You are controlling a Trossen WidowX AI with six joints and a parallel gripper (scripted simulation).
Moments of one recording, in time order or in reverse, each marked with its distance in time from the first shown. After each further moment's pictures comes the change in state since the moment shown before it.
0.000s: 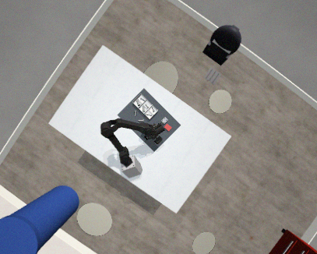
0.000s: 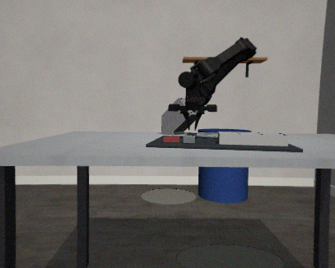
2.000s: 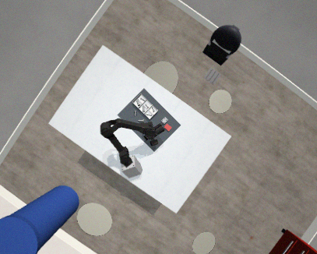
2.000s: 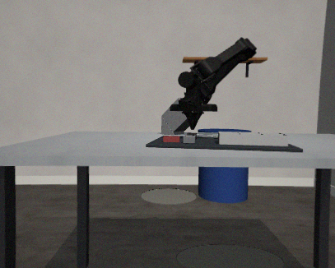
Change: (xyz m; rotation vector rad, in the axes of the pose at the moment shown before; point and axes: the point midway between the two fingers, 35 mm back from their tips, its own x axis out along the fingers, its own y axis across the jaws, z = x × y) arm -0.001 0.001 -0.003 0.485 0.009 0.000
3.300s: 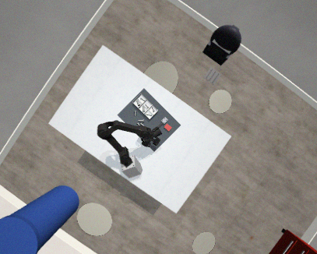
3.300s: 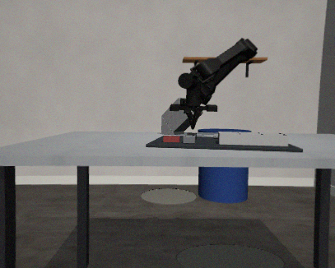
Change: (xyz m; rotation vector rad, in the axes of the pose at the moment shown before) arm 0.000 -0.014 -0.025 2.467 -0.001 -0.001
